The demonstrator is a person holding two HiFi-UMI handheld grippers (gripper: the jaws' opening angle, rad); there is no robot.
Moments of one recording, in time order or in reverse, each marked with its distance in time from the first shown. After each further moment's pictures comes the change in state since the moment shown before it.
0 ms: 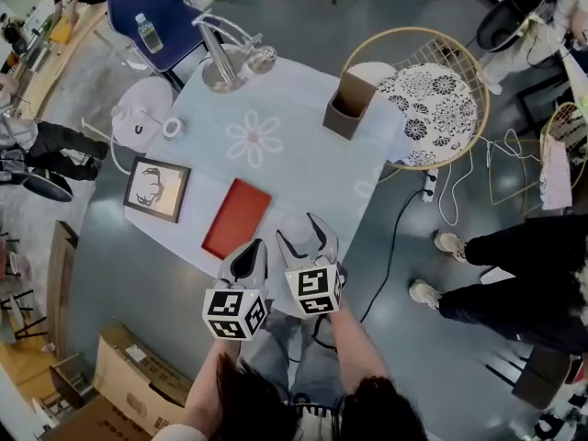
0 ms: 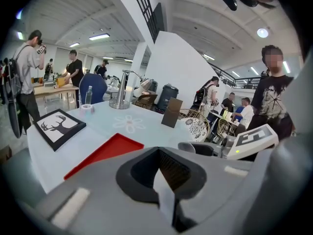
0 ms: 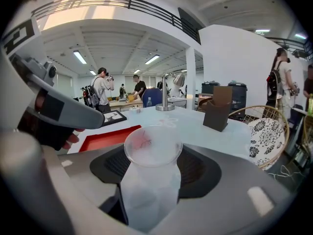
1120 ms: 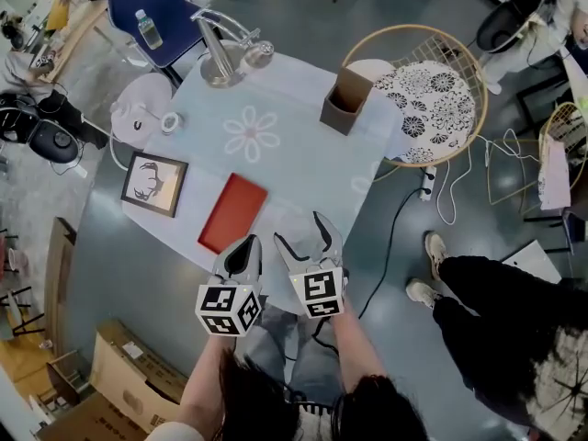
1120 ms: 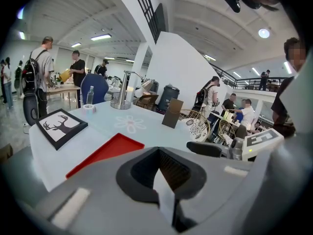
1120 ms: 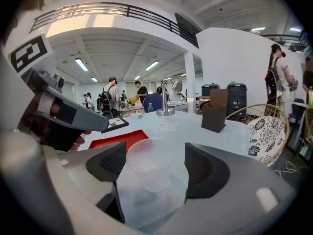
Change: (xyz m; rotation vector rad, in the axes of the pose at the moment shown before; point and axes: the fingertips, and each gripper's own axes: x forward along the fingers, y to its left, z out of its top) left arm -0.004 0.002 -0.002 -0.006 -0.001 0.010; right arm -0.019 -0.002 0.003 0.030 -0.073 0.033
